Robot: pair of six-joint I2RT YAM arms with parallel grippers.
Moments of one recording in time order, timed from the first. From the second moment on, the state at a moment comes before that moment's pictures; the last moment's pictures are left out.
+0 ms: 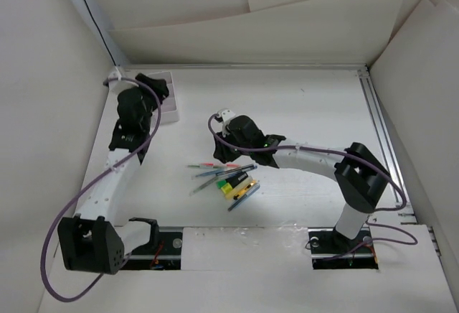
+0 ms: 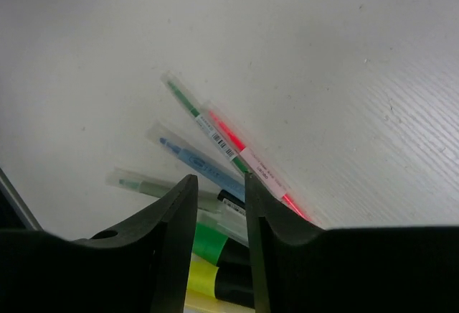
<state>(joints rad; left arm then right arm) -0.12 1.17 0.99 0.11 -0.23 -0.72 0.89 1.72 1.15 -0.02 -0.07 0.32</state>
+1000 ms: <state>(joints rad) -0.12 0.79 0.39 0.06 0.25 -0.79 0.90 1.96 1.30 -0.27 0.14 0.27</state>
